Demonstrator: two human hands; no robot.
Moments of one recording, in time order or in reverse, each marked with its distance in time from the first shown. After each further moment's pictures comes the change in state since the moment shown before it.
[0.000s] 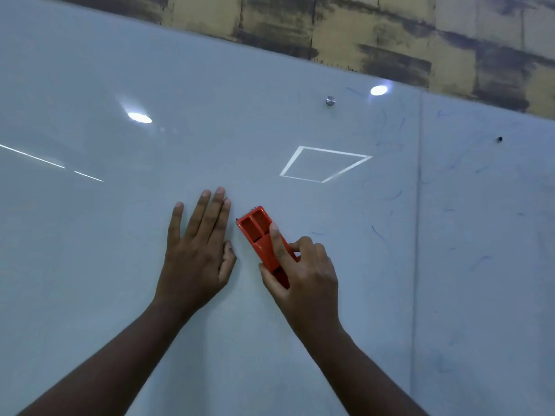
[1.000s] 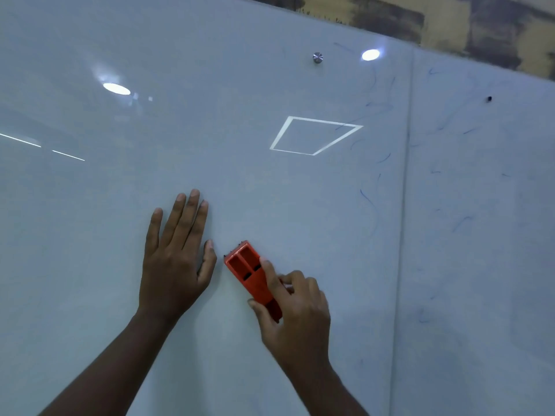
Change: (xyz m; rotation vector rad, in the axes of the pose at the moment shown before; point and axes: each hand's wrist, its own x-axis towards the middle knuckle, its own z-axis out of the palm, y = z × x) left_hand -0.059 0.008 -0.004 -0.129 0.007 -0.065; right_hand -0.102 -0.029 -0.022 0.081 -0.161 0.202
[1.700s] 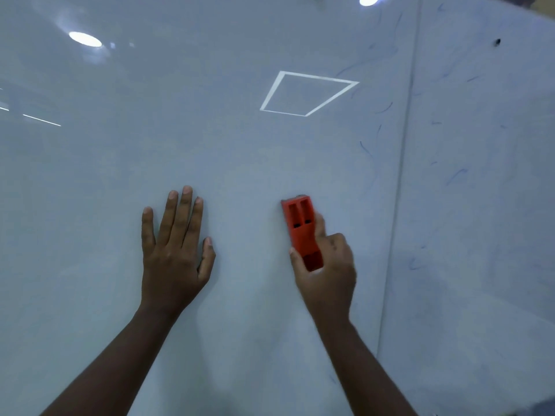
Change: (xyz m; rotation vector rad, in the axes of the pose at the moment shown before) left_hand -0.066 0.011 -0.006 0.007 -0.058 -0.020; right_hand -0.016 0.028 -0.013 0.053 0.036 0.401
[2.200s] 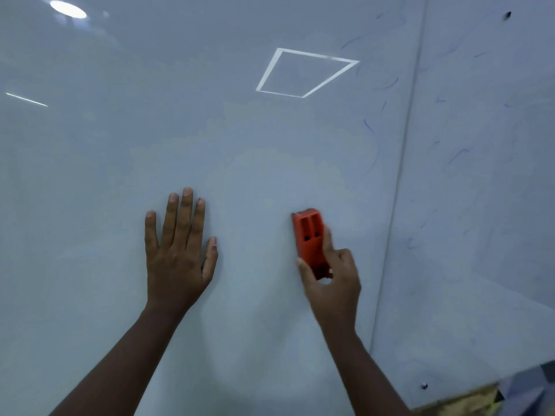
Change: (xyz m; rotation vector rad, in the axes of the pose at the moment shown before) left_hand -0.039 0.006 0.004 0.034 -0.047 -0.028; right_hand -0.055 0.032 -0.003 0.128 -0.045 0.108
